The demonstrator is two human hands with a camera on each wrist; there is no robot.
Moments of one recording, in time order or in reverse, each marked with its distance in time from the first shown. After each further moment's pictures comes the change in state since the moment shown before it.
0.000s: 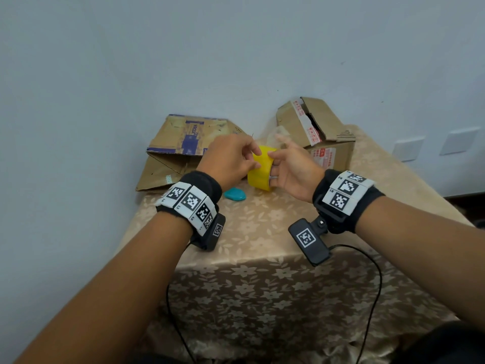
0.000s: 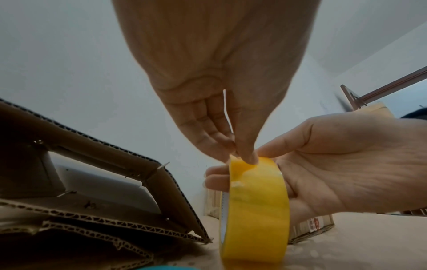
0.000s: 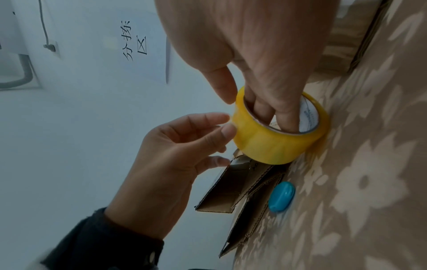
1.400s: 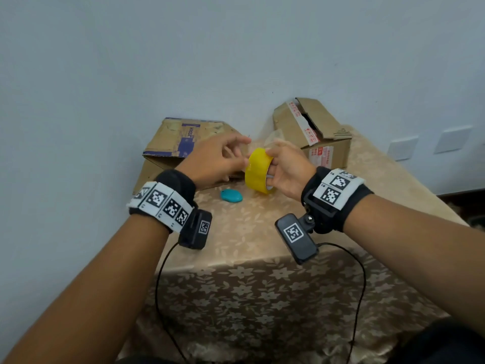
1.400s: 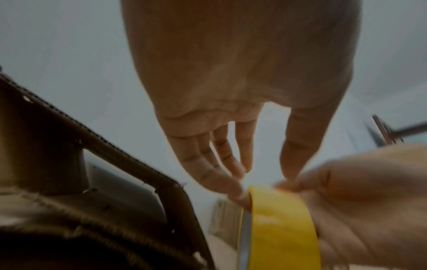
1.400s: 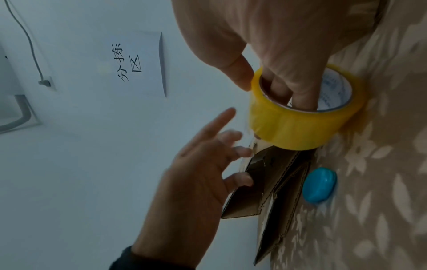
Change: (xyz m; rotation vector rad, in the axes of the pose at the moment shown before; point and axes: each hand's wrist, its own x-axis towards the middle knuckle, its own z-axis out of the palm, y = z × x) left_hand -0.007 -0.002 -0.031 -0.272 -0.185 -0.076; right_hand 0.001 -0.004 0.005 0.105 0.106 0.051
